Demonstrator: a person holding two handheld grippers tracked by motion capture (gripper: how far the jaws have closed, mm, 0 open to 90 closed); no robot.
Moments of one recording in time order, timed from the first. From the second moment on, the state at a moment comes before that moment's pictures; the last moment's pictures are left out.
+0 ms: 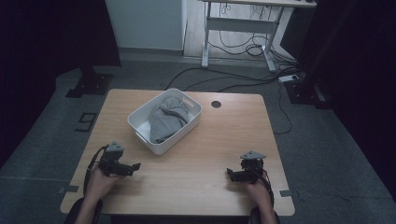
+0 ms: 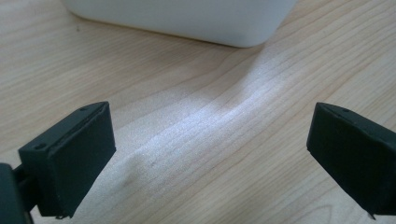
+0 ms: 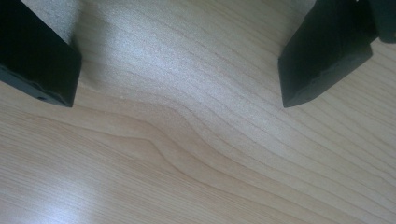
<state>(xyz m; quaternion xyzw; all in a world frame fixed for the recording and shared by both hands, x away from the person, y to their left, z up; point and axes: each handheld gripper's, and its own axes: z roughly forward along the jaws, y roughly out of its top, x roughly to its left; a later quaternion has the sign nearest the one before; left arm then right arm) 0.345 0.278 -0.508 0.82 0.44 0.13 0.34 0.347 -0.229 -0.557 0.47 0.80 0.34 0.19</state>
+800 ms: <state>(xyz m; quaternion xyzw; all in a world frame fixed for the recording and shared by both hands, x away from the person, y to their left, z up) 0.393 0.250 -0.433 0.83 0.39 0.13 0.37 0.348 -0.228 -0.557 0.47 0.80 0.34 0.19</state>
